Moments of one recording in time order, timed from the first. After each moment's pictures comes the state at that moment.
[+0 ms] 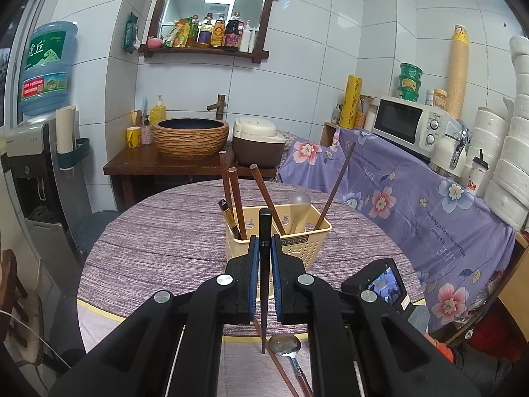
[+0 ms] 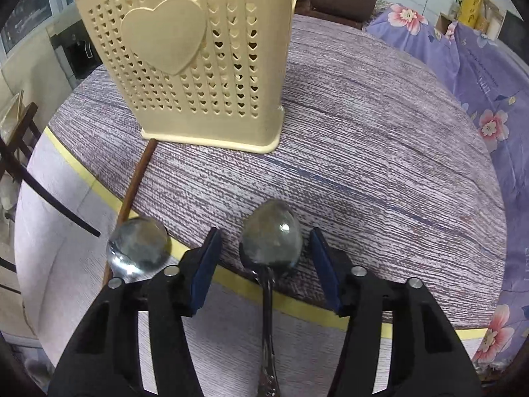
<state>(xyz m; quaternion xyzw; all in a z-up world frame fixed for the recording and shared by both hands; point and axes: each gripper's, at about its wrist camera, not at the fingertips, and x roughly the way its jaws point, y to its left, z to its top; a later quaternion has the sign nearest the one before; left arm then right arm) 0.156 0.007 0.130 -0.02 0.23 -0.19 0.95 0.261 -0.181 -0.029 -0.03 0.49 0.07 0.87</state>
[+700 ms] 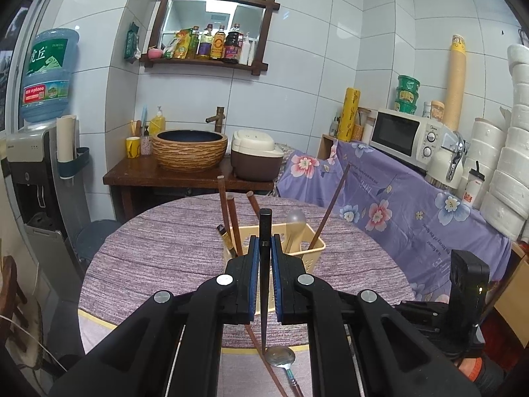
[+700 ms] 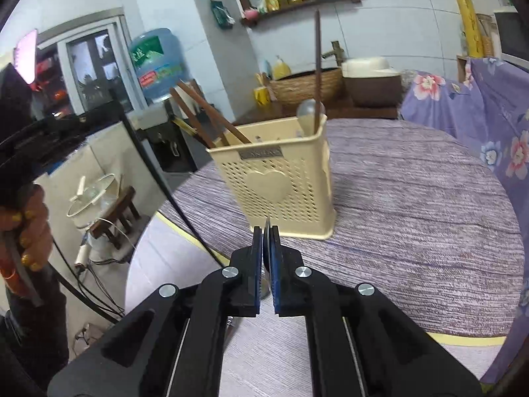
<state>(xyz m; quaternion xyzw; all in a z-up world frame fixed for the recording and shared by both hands) 0.156 0.006 0.150 -0.03 0.21 -0.20 0.96 0.181 -0.216 0.068 0.07 0.28 0.21 0.93</state>
